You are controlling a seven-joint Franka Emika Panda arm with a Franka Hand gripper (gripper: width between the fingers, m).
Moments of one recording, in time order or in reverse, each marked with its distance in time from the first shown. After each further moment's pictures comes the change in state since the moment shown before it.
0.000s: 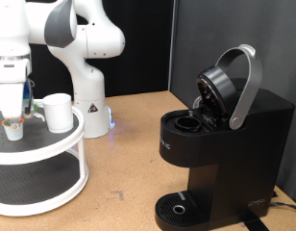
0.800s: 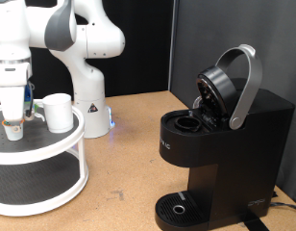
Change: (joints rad) arm -0.005 0.000 -0.021 -0.028 -0.016 0.034 -0.015
